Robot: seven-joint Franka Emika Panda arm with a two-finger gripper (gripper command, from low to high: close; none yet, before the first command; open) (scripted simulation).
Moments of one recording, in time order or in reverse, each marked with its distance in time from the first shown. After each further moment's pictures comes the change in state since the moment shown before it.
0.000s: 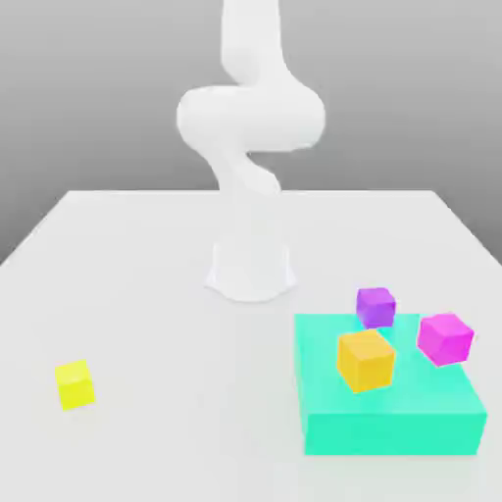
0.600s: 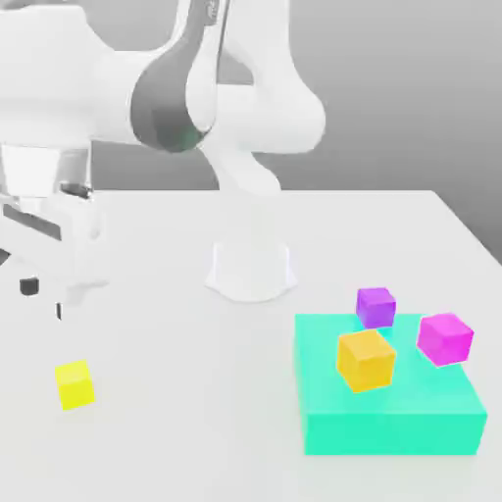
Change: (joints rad) arm -0.298 0.658 -0.198 -0.278 0.037 0.368 0.281
